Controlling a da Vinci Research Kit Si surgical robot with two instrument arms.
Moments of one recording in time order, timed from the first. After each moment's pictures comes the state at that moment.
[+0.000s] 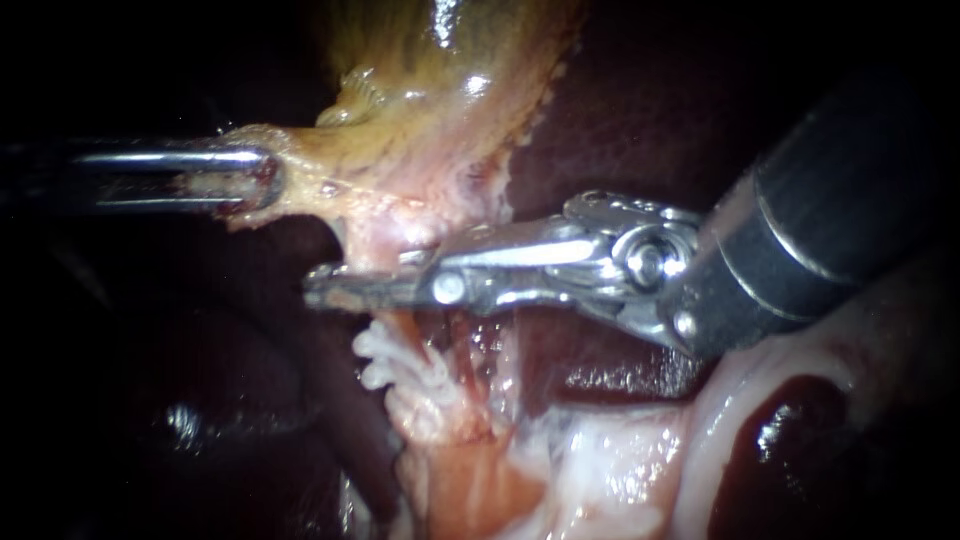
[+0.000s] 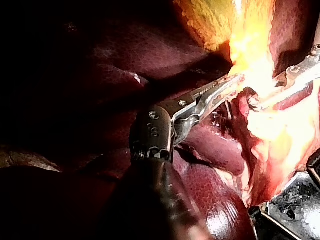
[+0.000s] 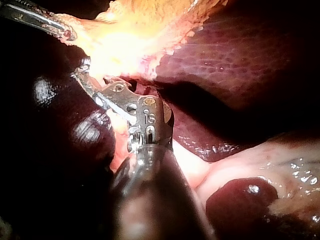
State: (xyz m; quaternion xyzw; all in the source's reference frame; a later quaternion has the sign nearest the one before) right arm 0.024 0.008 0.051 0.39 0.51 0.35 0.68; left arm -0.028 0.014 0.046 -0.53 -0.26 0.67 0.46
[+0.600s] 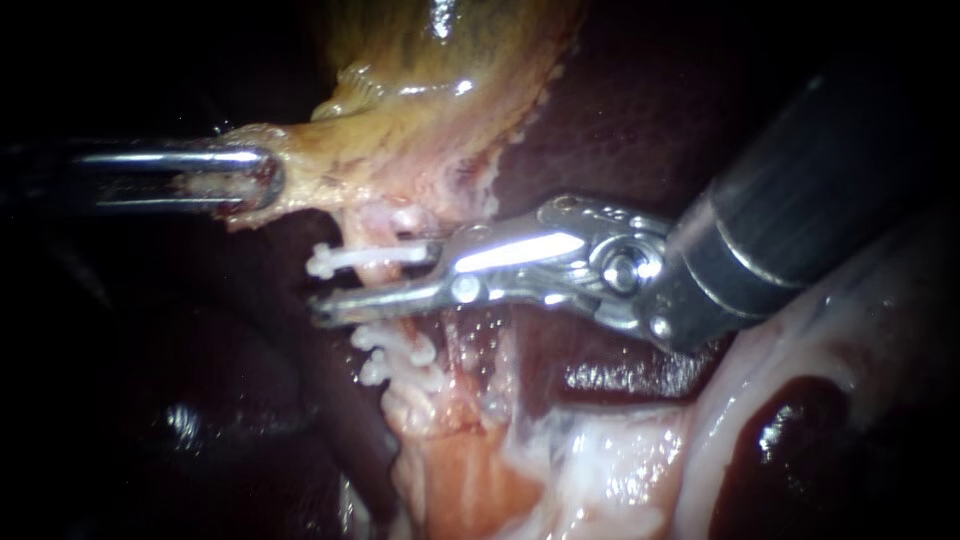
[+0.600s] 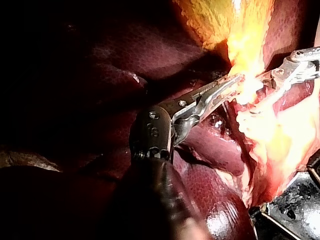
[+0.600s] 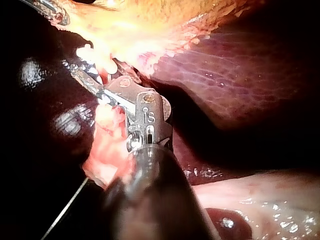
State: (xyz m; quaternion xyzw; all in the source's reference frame) right arm 0.024 0.007 0.058 0.35 0.55 0.26 0.71; left arm -0.028 0.014 0.046 -0.53 -0.26 0.67 0.46
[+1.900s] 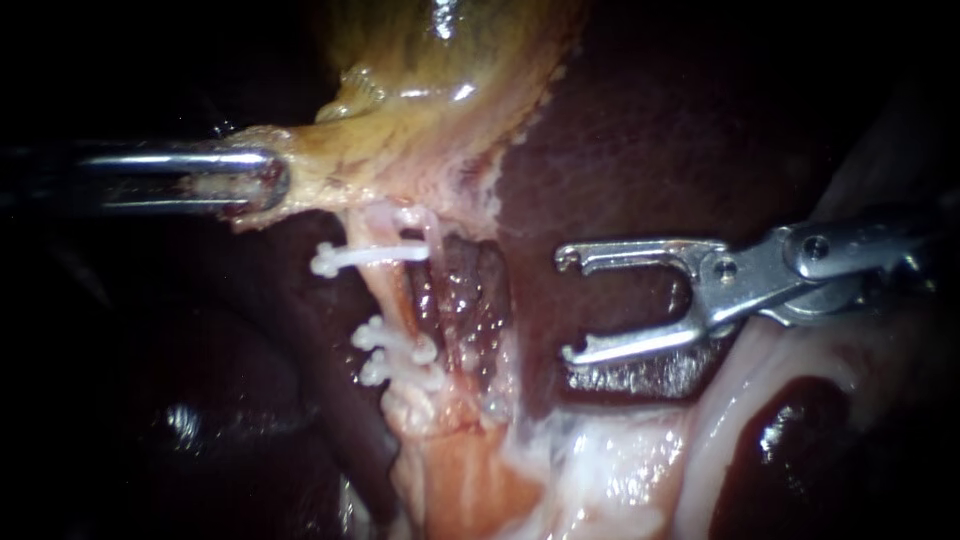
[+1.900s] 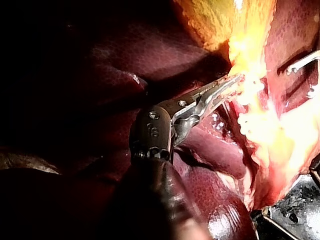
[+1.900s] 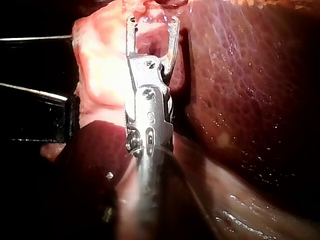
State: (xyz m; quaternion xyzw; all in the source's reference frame) right arm 0.007 0.005 0.055 0.22 0.61 0.09 0.76; left arm -0.029 0.014 0.048 -0.53 -0.26 0.67 0.45
